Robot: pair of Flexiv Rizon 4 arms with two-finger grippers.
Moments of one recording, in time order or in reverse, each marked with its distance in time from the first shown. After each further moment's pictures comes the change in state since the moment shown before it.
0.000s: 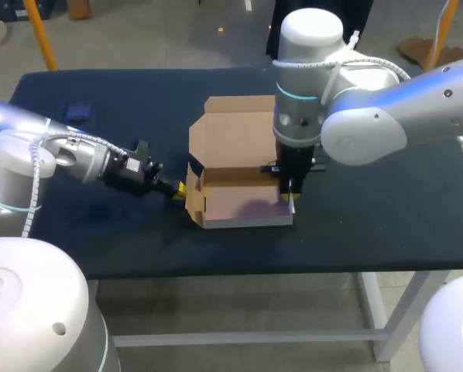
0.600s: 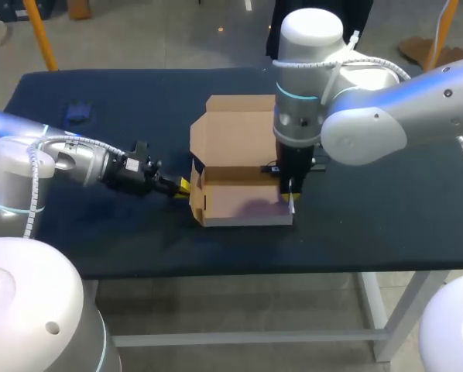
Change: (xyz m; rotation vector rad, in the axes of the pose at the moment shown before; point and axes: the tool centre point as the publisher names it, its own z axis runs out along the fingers) left arm 0.003 -0.007 0.002 0.029 0.072 -0.033; right arm 0.000 0.000 0.000 0.000 0.000 0.000
